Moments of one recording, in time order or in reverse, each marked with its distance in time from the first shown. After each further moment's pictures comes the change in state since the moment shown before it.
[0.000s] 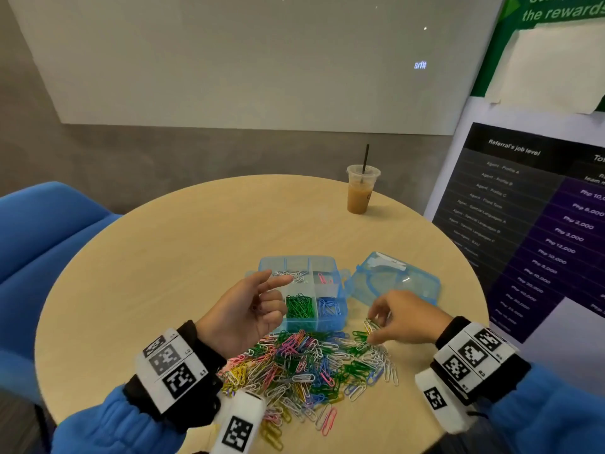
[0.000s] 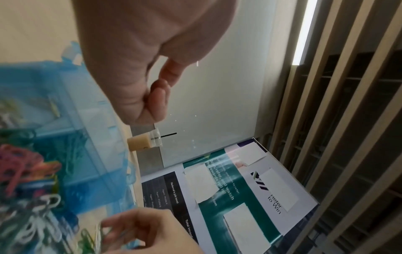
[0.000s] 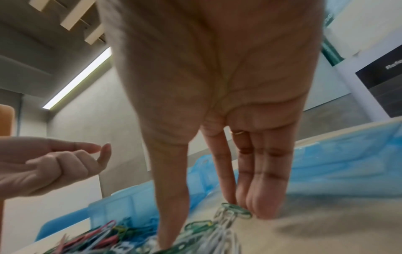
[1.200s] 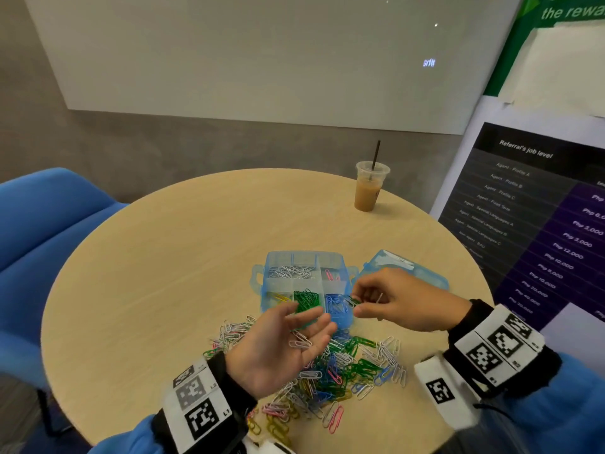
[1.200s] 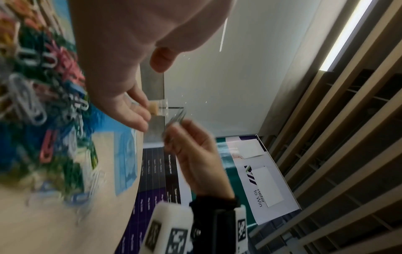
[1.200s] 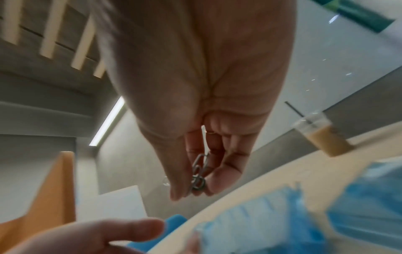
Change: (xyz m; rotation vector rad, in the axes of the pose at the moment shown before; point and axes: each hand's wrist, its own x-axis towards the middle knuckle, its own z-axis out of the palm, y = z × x) left_hand -0.011 -0.046 0.005 -0.149 -0.007 -0.142; right_hand -0.015 -0.041 -0.026 0.163 0.006 -0.437
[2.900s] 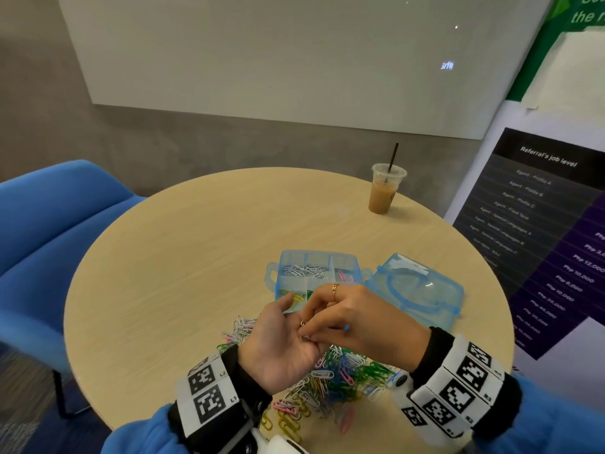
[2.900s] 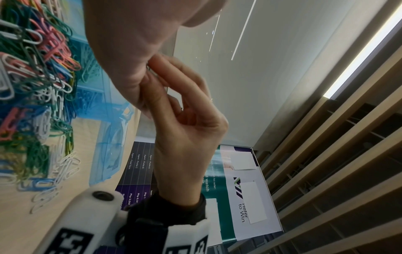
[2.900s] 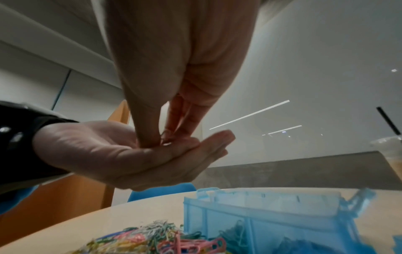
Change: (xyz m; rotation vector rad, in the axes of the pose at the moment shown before) left_hand -0.005 0.003 -0.004 -0.224 -0.045 0.003; right_hand 0.019 -0.044 0.054 -0.129 0.145 -0.551
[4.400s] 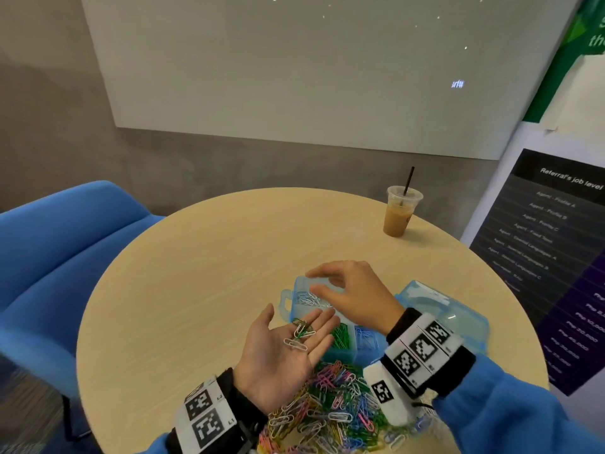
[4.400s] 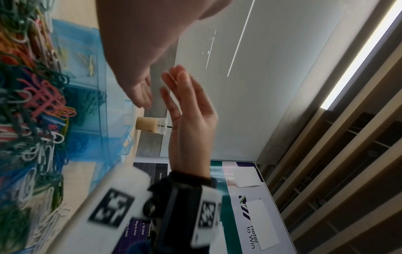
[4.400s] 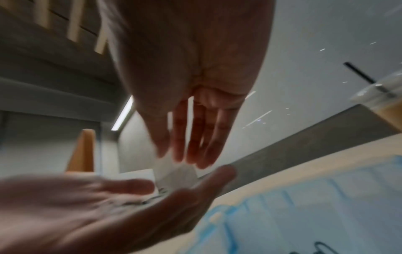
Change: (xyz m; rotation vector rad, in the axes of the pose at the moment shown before) left_hand 0.002 0.032 -0.003 -0.036 0.020 0.139; right_hand 0.070 0.042 -0.012 0.102 0.200 0.448
